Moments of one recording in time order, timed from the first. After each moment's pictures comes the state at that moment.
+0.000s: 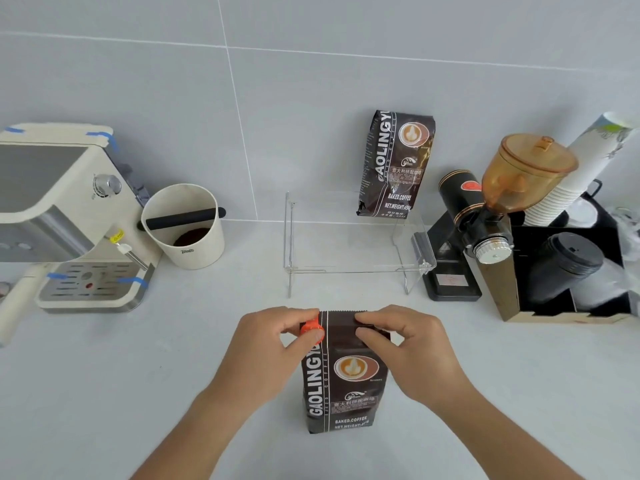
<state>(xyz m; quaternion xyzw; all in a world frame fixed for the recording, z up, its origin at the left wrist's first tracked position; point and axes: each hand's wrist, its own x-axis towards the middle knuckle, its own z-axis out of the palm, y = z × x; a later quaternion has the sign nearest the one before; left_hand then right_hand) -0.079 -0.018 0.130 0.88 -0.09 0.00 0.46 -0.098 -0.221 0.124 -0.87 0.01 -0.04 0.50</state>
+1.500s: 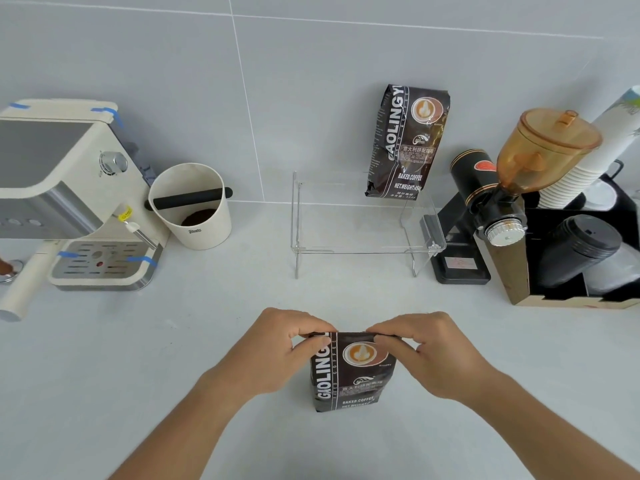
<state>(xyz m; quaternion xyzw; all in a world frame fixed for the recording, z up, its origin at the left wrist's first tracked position) -0.081 -0.003 0.102 0.86 -0.21 -0.11 0.45 -0.109 -0.251 0.104 -0.91 -0.17 0.01 0.38</state>
